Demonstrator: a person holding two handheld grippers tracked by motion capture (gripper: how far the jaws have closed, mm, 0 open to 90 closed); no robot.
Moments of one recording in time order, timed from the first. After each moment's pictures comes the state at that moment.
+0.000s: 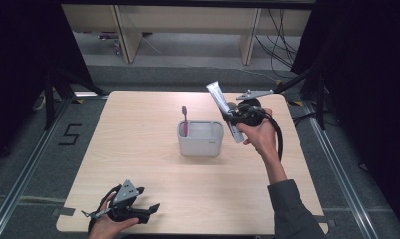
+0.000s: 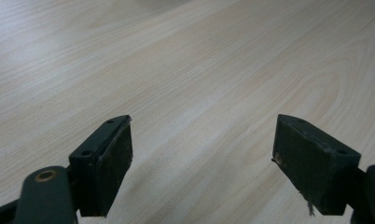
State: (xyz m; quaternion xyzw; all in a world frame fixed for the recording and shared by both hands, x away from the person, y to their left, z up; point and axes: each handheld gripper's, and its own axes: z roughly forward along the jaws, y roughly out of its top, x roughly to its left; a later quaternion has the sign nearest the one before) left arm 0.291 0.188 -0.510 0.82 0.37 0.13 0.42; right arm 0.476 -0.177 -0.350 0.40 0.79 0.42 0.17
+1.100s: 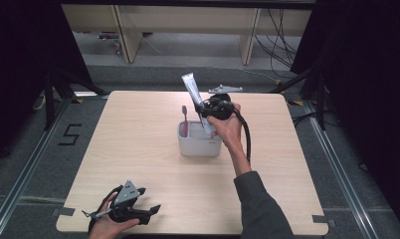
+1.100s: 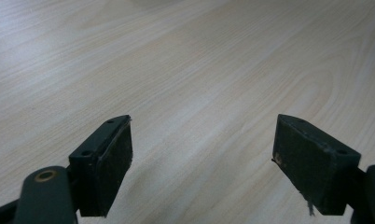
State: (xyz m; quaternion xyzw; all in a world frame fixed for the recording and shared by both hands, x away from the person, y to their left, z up) left arm 0.290 0.186 -0.509 0.82 0.37 0.13 0.43; right arm 0.517 -0.107 -0.378 0.38 0.77 0.49 0.16
